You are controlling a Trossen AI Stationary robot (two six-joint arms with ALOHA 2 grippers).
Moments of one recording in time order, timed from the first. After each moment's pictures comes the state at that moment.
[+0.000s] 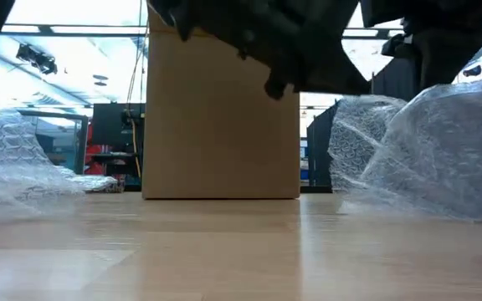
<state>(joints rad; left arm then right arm) -0.19 2.00 1.35 0.26 -0.34 -0.05 0.44 1.51 1.19 -1.14 0.28 0.51</state>
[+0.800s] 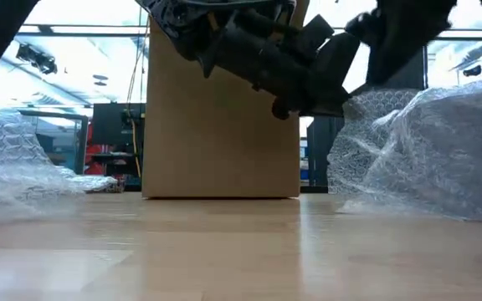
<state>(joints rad) -0.08 2.05 1.35 0.36 -0.25 -0.05 0.40 1.49 1.14 -0.82 0.30 0.17</state>
